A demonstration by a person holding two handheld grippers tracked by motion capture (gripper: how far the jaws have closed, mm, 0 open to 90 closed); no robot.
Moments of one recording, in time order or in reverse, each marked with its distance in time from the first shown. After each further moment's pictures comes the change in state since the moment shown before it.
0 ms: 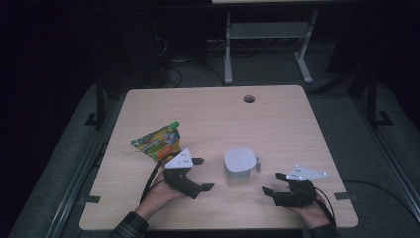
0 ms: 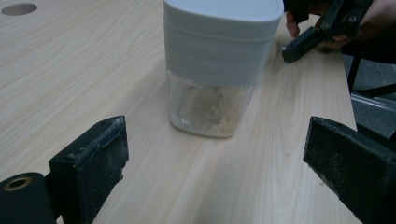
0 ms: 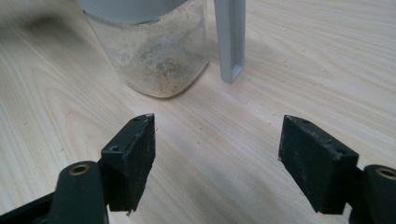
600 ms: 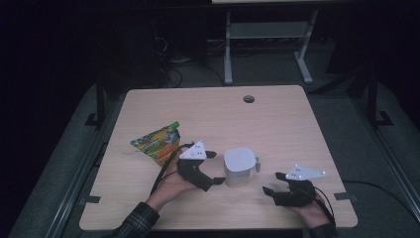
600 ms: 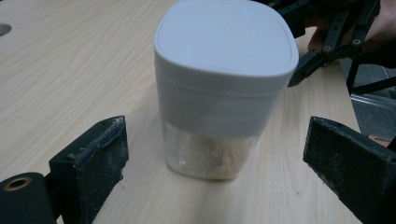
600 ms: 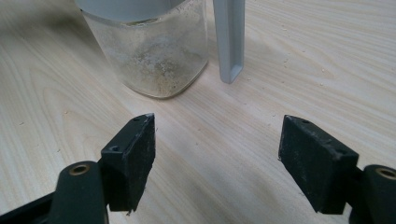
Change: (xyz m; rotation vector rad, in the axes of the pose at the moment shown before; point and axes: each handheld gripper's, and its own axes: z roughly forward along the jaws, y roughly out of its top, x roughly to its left) left arm 0.009 0.024 0.030 -0.007 -0.055 0.044; right arm -0.002 0.000 0.001 -0.006 -0.002 -0.005
